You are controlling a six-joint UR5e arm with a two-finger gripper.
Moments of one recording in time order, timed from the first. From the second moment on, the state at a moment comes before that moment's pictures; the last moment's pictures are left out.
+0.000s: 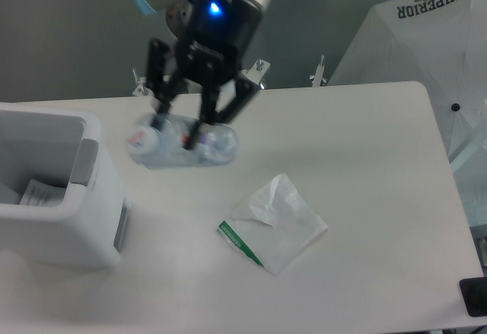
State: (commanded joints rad) arm 2.45 -1.57 -1.52 -0.87 0.70 0.71
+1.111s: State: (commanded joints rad) arm 2.16 -1.68 -1.51 -0.86 0.66 0.64
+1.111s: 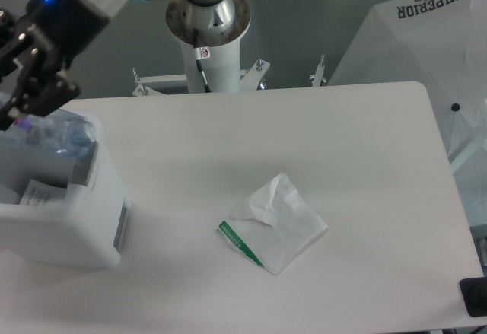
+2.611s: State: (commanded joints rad) arm 2.56 -1.52 -1.78 -0.87 0.86 0.55
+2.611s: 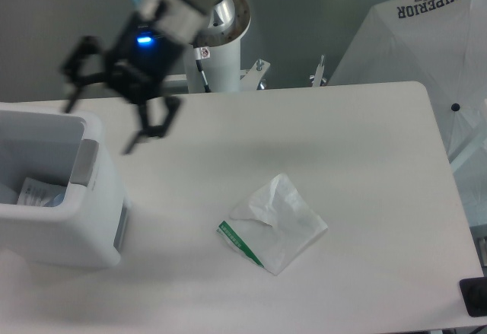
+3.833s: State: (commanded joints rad) arm 2.52 -1.74 -1.93 -0.88 1.69 1.24
